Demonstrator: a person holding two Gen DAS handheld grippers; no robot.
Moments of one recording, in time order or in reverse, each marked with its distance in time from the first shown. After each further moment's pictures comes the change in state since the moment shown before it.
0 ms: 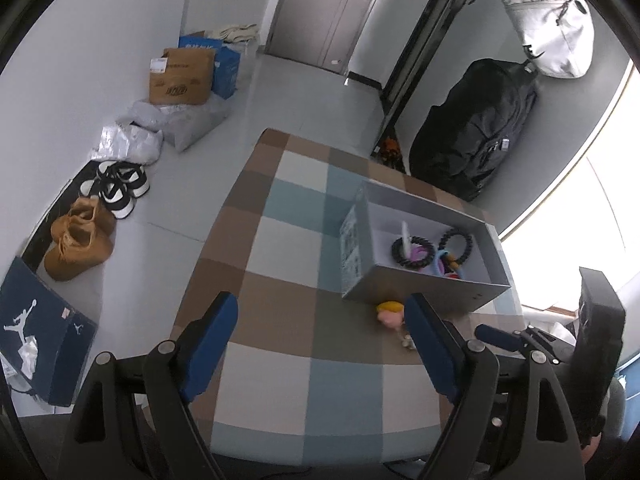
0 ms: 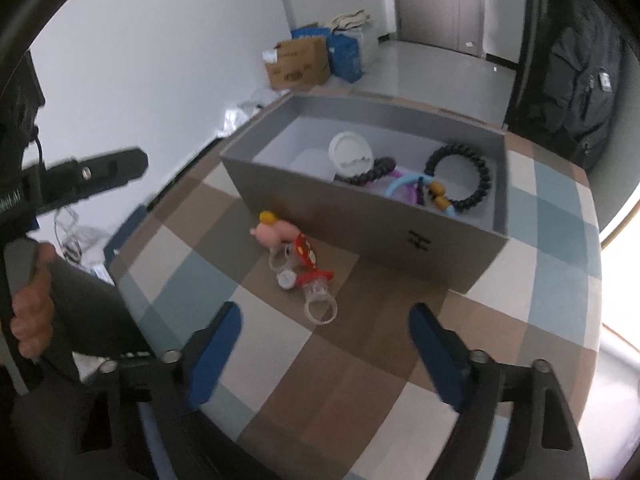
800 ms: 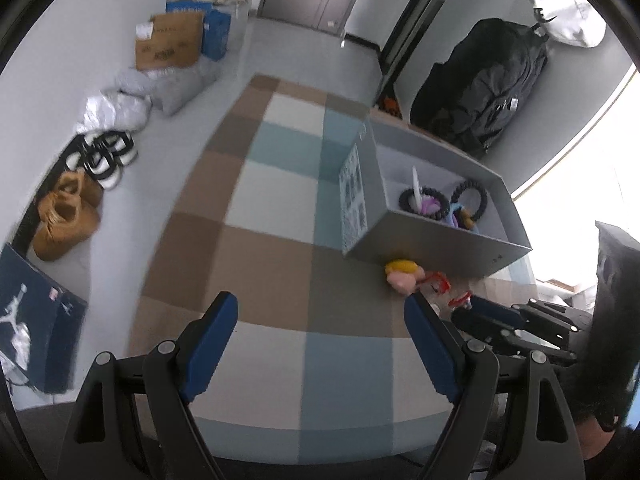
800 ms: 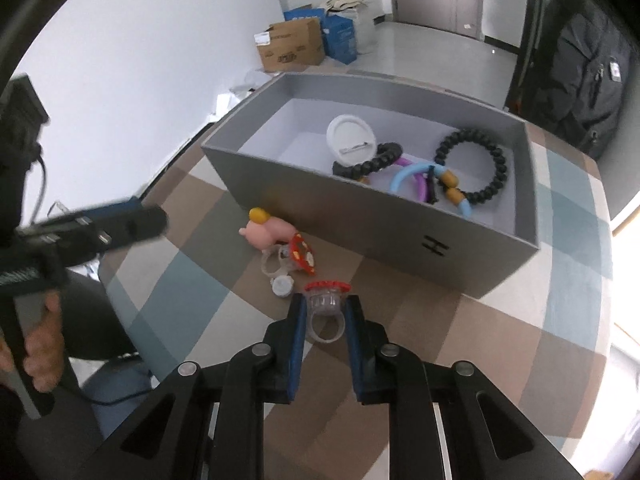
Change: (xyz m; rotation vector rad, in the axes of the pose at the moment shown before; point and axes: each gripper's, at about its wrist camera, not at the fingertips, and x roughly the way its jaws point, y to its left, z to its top) left arm 0.035 -0.001 -0.014 0.000 0.160 -0.036; right arm 0.007 -0.005 0.011 0.041 0.034 -0.004
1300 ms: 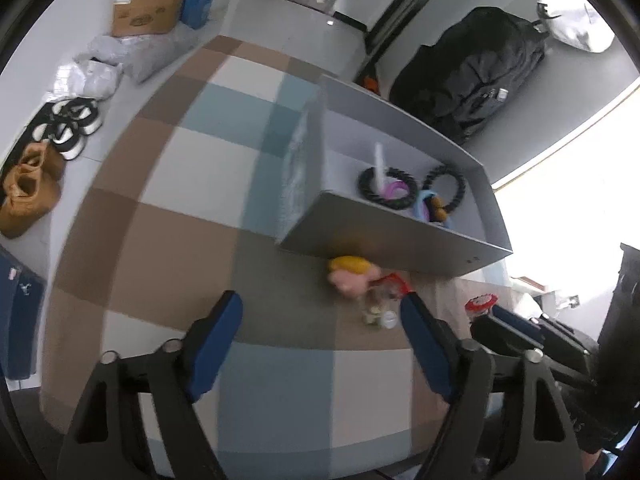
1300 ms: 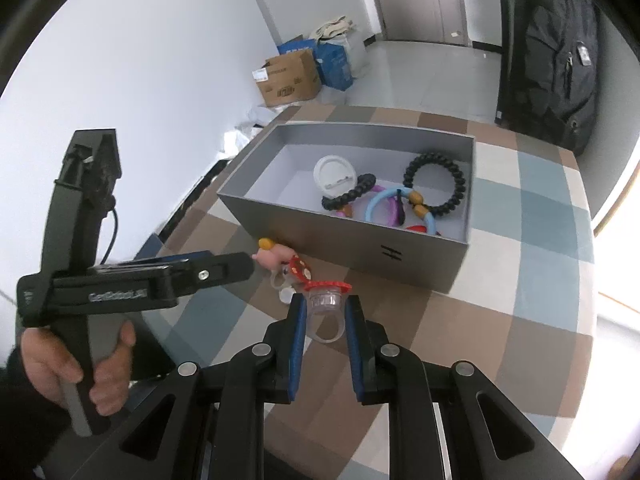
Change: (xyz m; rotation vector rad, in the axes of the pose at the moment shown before) left arm 0.026 -0.021 0.003 -0.047 0.085 -0.120; right arm -0.045 -0.031 -0.016 0.083 -0.096 0.076
